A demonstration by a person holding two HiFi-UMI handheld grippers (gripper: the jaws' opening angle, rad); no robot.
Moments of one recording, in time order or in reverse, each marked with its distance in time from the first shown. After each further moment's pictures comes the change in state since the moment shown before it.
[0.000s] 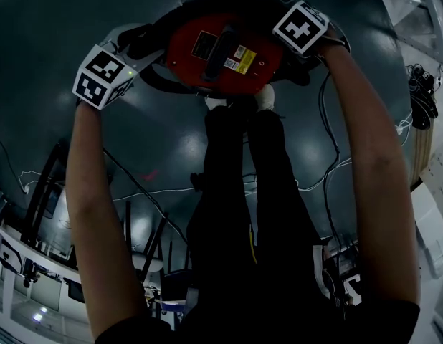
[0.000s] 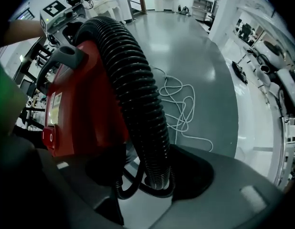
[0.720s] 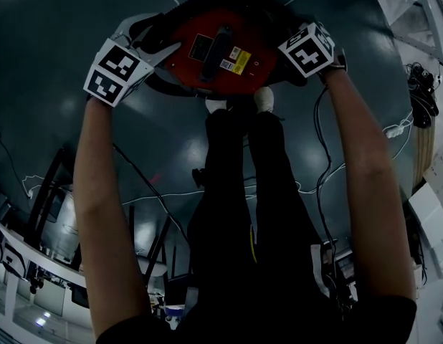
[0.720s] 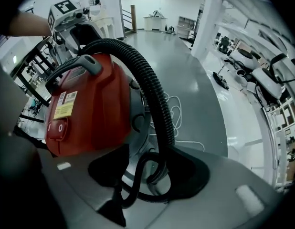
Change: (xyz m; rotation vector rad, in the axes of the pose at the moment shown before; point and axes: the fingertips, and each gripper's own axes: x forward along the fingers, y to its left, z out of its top) left arm -0.001 -0.010 0.063 0.097 -0.064 0.054; right arm -0.028 0.000 -0.018 0.094 -0.202 -0.142
